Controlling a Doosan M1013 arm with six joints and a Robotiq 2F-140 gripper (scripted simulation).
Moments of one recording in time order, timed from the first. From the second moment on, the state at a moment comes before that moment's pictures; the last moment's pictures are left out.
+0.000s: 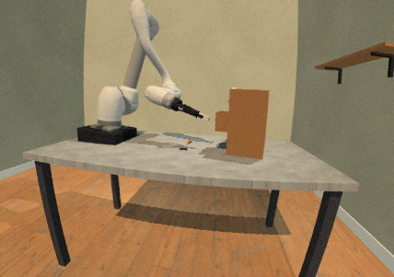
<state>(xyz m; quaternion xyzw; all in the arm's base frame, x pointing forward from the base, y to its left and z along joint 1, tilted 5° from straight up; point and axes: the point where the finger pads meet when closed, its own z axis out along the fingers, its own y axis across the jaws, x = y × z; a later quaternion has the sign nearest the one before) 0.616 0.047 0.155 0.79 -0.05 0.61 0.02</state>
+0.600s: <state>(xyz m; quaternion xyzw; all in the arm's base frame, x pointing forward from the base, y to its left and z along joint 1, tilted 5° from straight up) 0.618 0.048 0.154 0.79 -0.05 0.61 0.02</state>
